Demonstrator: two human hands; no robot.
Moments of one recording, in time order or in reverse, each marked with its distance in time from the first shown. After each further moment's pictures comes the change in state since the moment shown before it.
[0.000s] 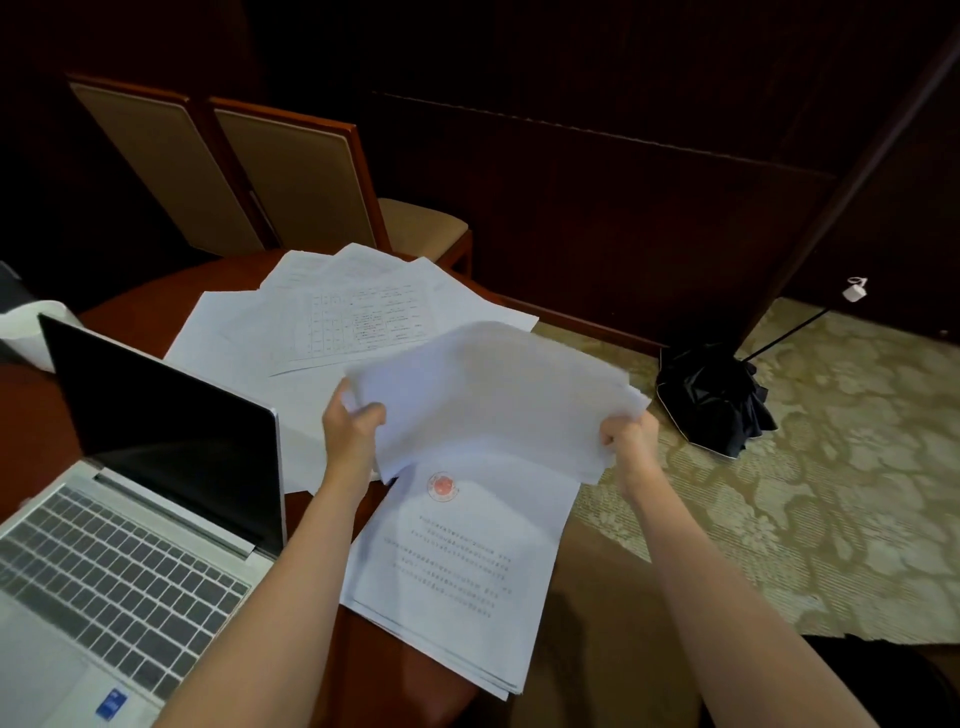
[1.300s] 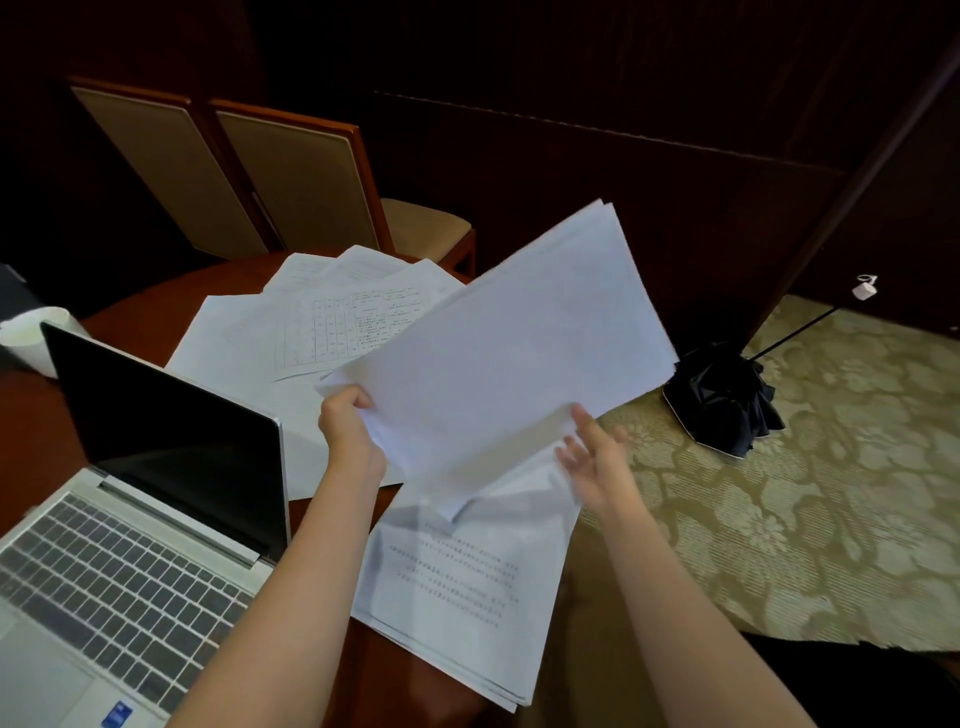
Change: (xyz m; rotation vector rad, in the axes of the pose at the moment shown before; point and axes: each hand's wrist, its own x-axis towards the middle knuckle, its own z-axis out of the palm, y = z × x) left_hand 0.022 0.009 0.011 -0.390 0.230 -0.298; right_hand 0.011 0.031 0.027 0.512 -0.067 0.319
